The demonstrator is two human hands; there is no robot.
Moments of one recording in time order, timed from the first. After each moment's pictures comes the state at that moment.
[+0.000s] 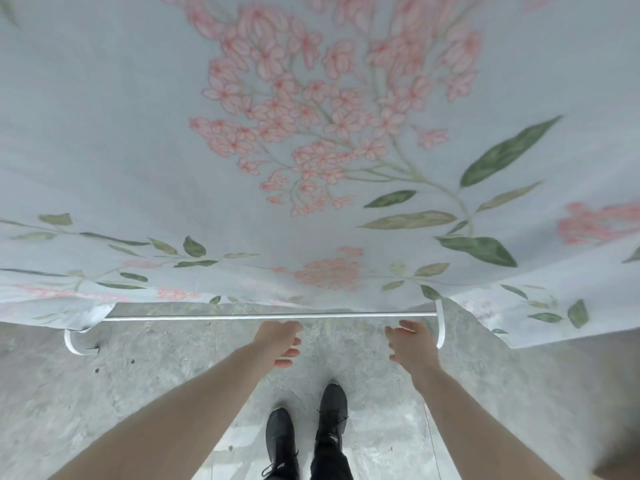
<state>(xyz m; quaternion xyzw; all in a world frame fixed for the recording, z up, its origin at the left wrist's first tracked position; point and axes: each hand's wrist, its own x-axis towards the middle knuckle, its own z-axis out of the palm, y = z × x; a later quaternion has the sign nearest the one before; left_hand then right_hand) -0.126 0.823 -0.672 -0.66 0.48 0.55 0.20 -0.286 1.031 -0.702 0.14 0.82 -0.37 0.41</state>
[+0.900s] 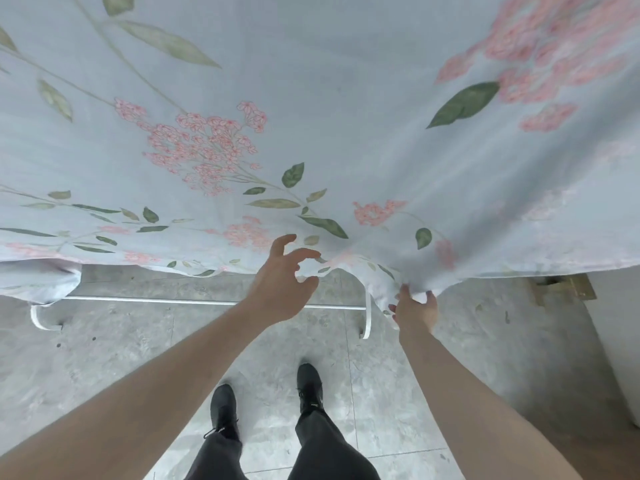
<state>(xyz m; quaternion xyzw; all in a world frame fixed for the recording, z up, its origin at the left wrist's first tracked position) -0.232 0.952 -0.423 -0.35 0.83 0.44 0.03 -0.403 1.158 -0.548 0.26 0.79 -0.51 0.22</state>
